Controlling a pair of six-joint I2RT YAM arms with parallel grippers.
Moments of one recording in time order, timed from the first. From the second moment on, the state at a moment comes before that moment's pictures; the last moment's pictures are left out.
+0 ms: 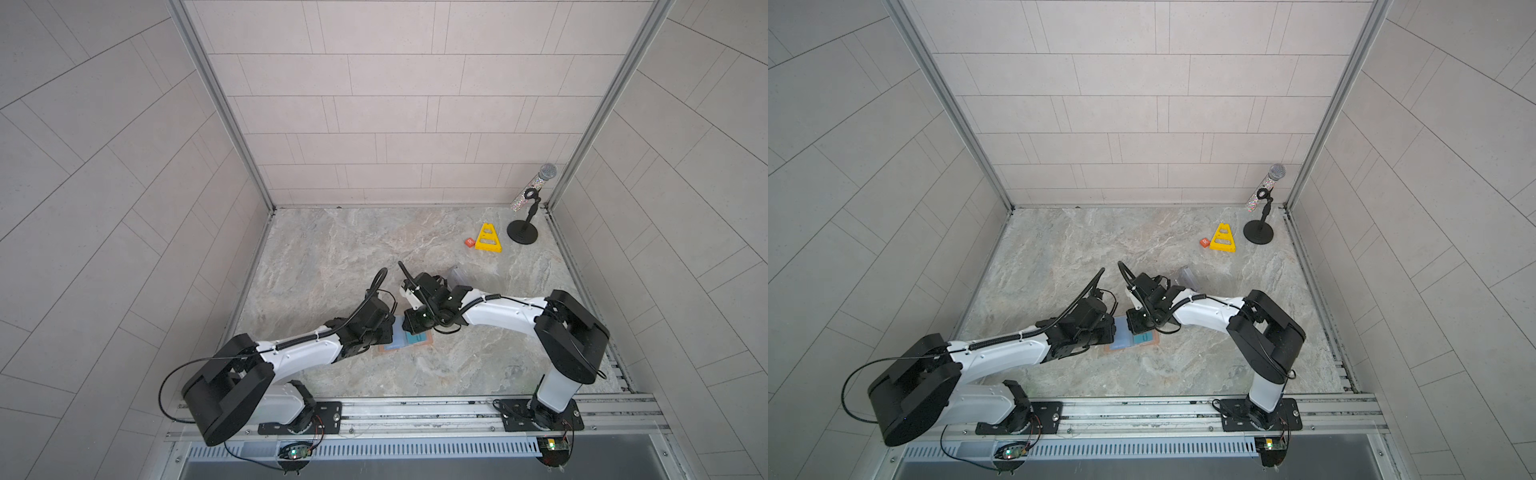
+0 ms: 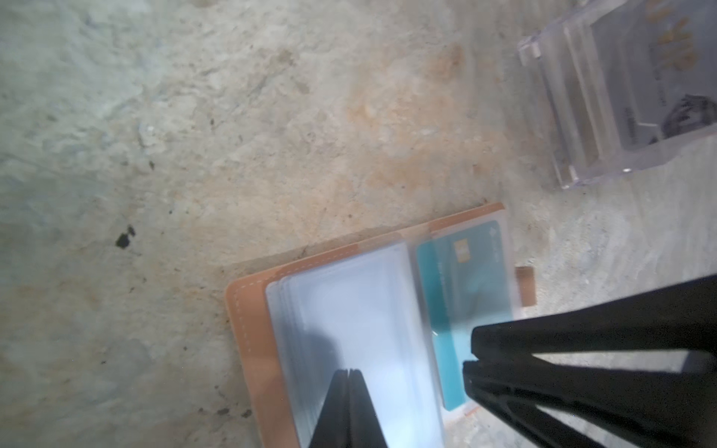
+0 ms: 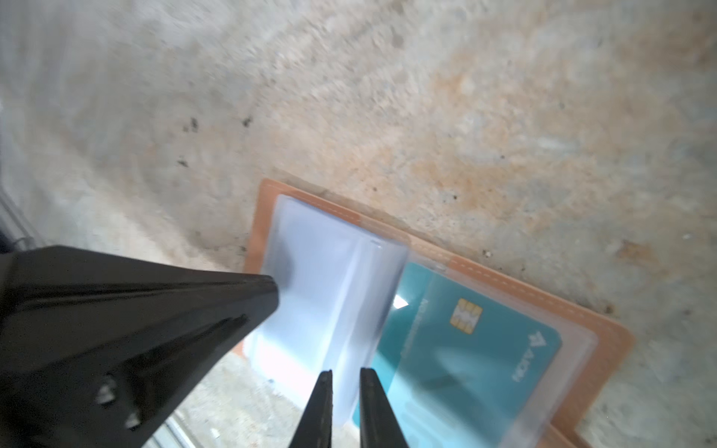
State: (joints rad) left arm -0.79 1.29 0.52 -0.13 -0.02 -0.77; right arm 0.83 1.69 1.03 -0.35 -0.26 0.53
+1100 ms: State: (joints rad) left arm -0.79 0.96 0.62 -0.40 -0.13 -0.65; right arm 0.34 1.41 0.98 -0.59 -0.20 0.26
